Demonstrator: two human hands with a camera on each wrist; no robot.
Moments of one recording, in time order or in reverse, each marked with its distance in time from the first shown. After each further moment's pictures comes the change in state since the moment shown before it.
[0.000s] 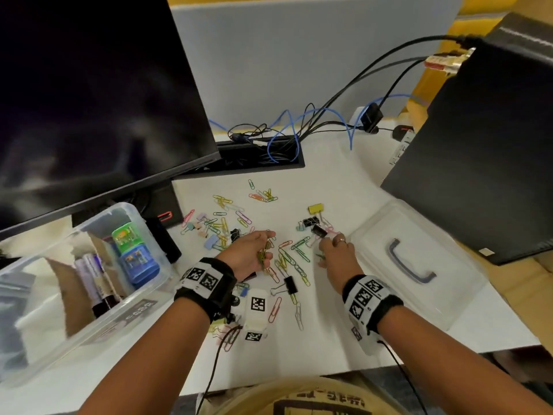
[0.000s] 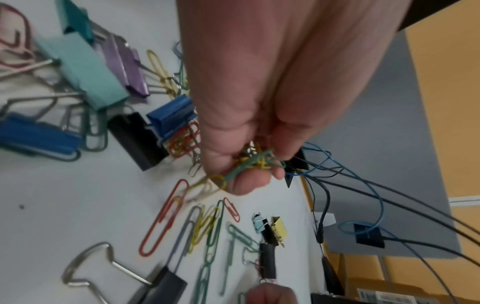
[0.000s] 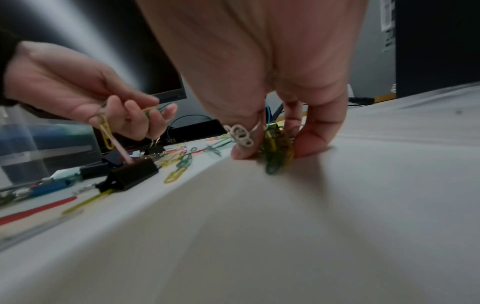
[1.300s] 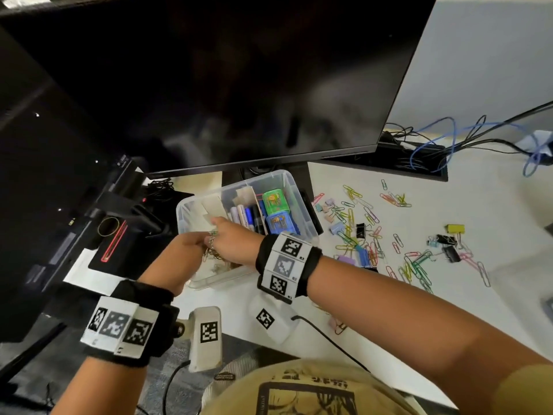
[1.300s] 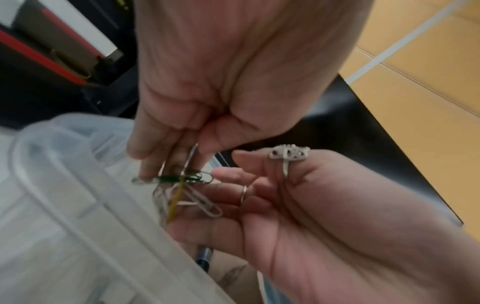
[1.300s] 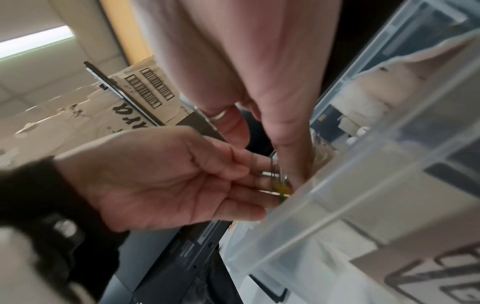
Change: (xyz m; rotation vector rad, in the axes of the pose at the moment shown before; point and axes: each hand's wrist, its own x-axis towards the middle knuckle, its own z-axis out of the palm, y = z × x) left_hand -0.211 -0.007 -0.234 0.463 0.742 0.145; right_hand -0.071 -0.386 0.006 0.504 -0.680 -0.574
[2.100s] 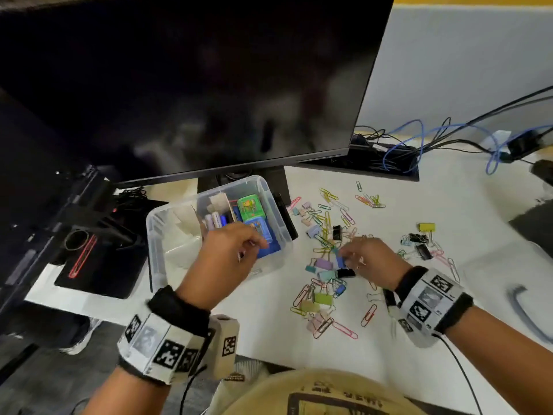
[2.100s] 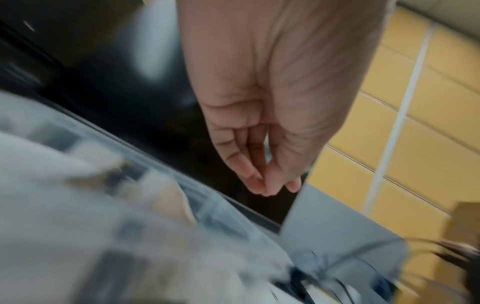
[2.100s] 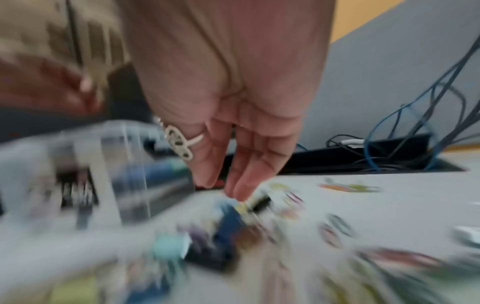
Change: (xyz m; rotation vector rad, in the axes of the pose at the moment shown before) left_hand -0.029 0.057 0.065 0.418 0.033 0.836; right_hand -0.123 0.190 -0.130 -0.516 0.322 0.086
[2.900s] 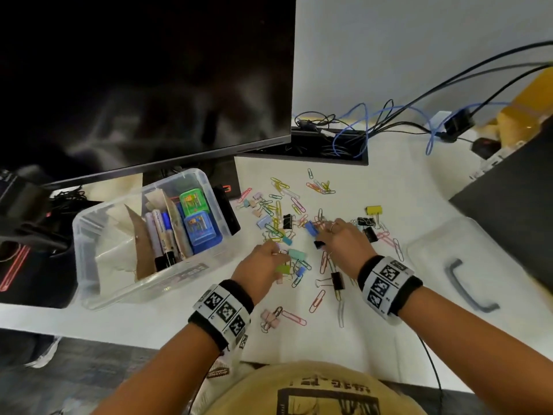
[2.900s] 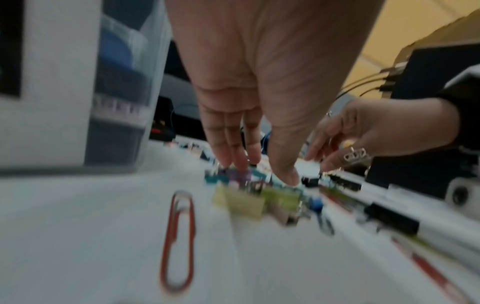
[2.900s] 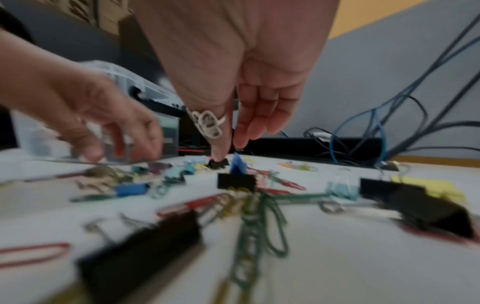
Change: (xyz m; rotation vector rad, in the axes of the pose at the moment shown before) left_hand 0.030 0.036 0.160 0.171 -0.505 -0.051; right_hand -0.015 0.062 0.003 -0.508 0.221 -0.112
